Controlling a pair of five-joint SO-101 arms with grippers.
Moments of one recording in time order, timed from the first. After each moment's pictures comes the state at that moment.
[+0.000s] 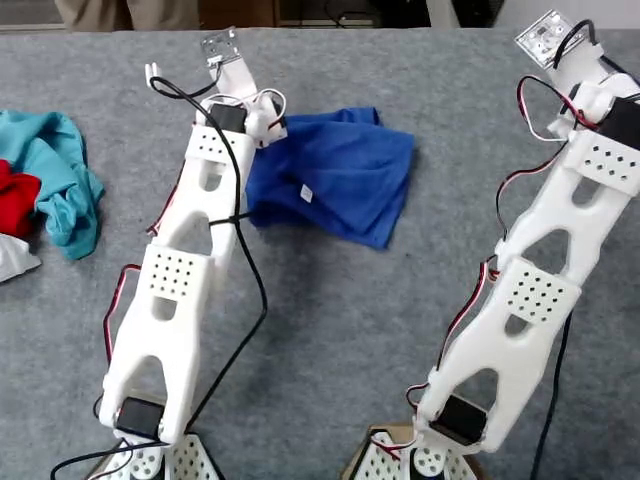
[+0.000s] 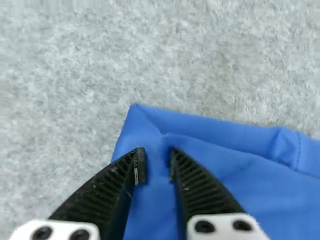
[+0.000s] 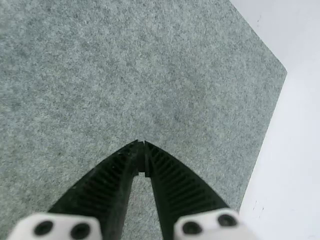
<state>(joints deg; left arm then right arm) 8.7 66.5 -71.0 62.9 20.9 25.1 55.3 -92.4 93.7 52.6</state>
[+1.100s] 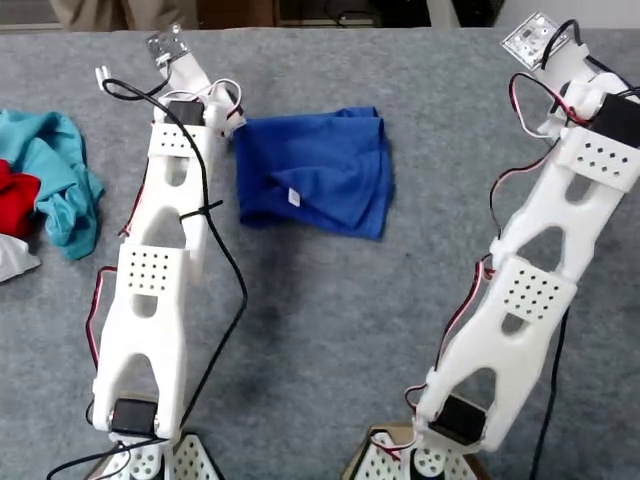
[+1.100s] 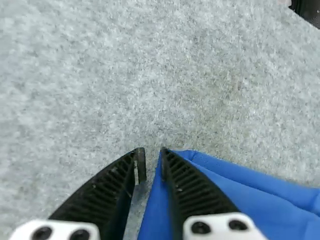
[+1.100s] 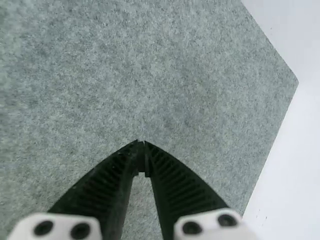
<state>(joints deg) 1.2 66.5 -70.8 61.1 23.8 23.5 55.3 -92.4 96.0 54.0</state>
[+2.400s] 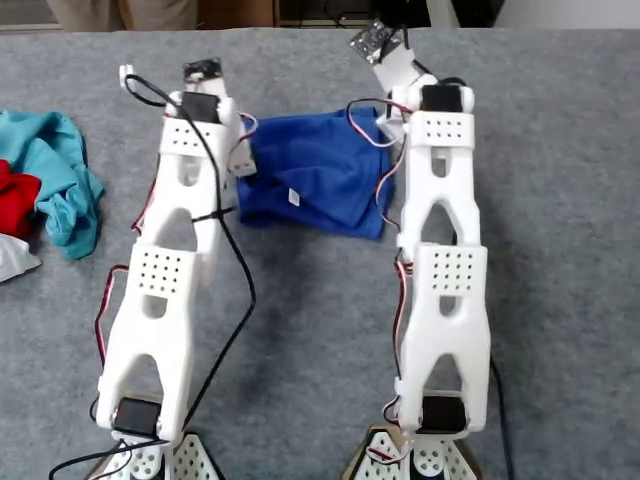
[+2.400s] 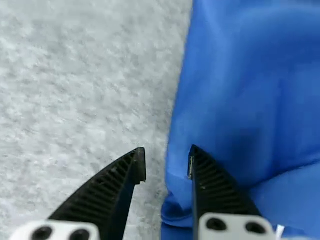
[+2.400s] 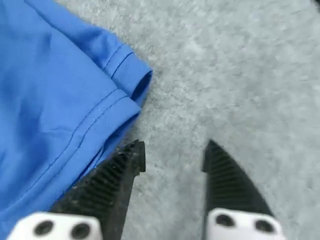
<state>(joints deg) 6.1 66.1 -78.8 100.2 12.4 -2.5 63.3 -69.1 73.5 30.9</state>
